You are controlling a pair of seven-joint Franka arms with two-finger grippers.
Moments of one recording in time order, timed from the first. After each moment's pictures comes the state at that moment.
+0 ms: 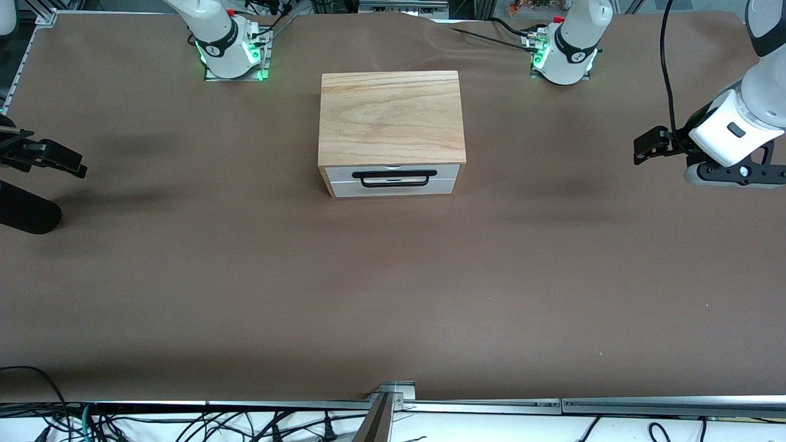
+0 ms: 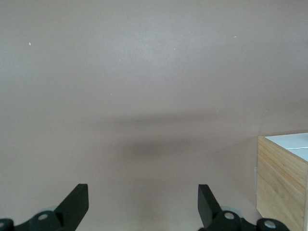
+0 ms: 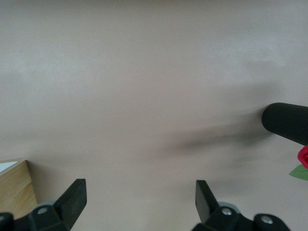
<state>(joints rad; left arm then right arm) -0.06 0.06 -0.02 -1.60 0.01 1.54 -0.04 0.08 0.13 -0.15 -1.47 -0.03 1.57 0.03</state>
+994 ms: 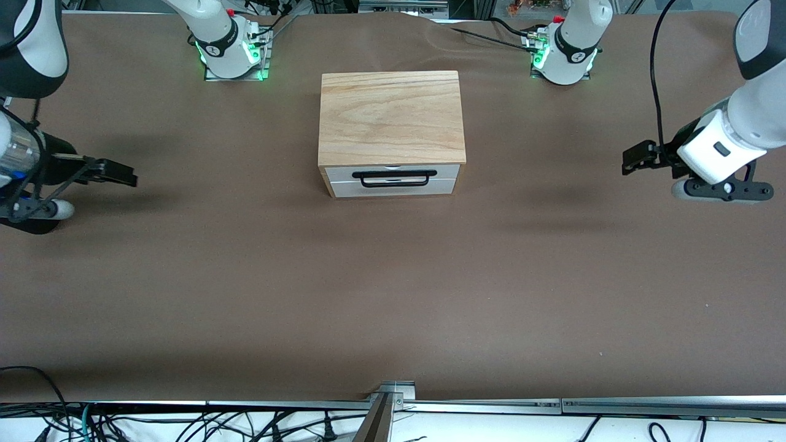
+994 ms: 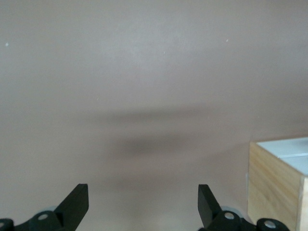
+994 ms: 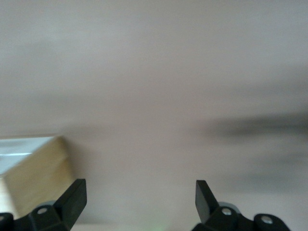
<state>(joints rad) -0.06 0.13 -0.01 -1.60 -0.07 1.62 -0.04 0.13 0.23 -0.14 -1.50 0.20 1.54 0.03</state>
